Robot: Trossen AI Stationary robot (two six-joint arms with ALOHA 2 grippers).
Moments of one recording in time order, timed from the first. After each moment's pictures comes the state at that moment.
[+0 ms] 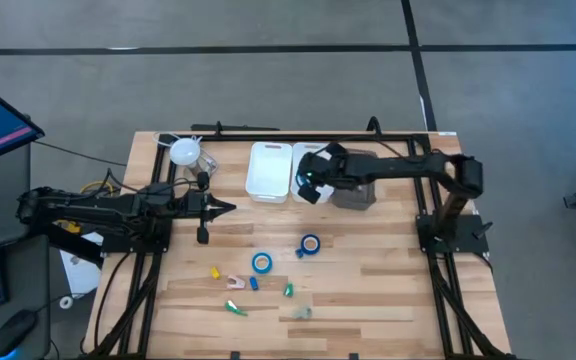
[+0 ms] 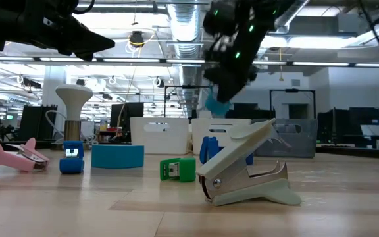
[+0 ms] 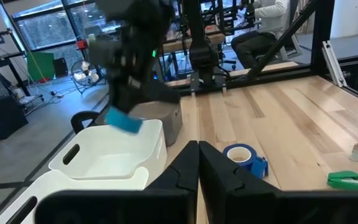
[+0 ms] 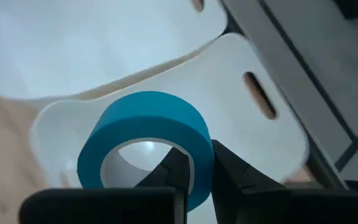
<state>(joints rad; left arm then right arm) 0.04 0.58 0.22 0.27 -0.07 0.19 -0.20 1.77 1.29 -0.56 0.50 0.16</state>
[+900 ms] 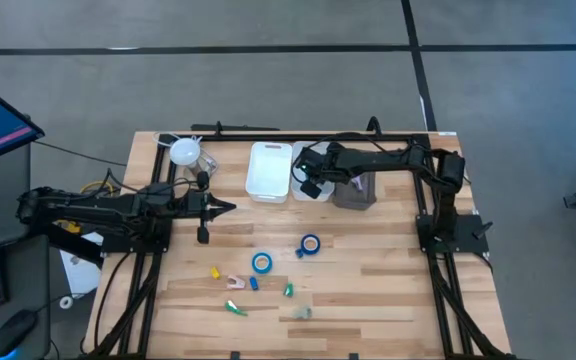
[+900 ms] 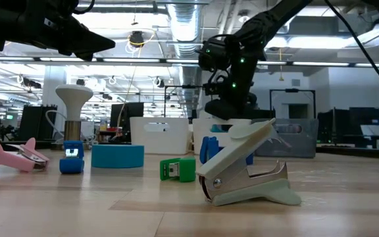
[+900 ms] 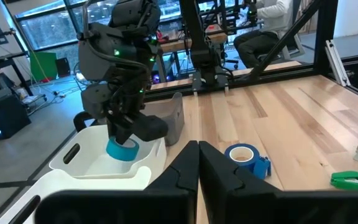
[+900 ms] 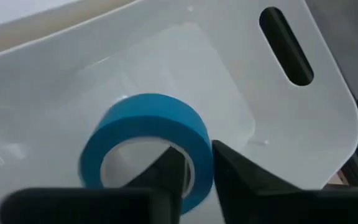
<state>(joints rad) 0.04 0.58 0.22 0.27 -0.08 0.20 -0.31 1.91 1.30 -0.56 0.45 0.15</state>
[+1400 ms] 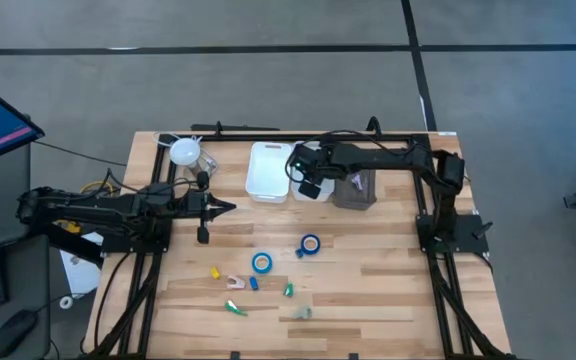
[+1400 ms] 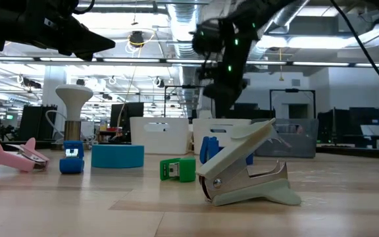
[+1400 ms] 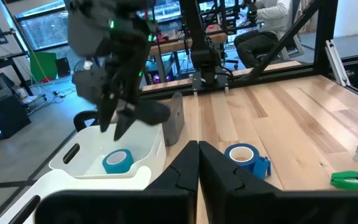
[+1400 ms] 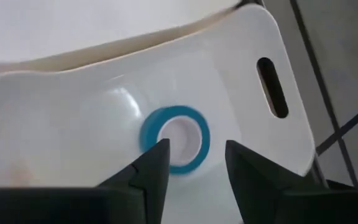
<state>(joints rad) 0.04 0.58 0.22 0.27 -0.08 0.20 -0.27 1.91 1.48 -0.77 0.44 0.02</state>
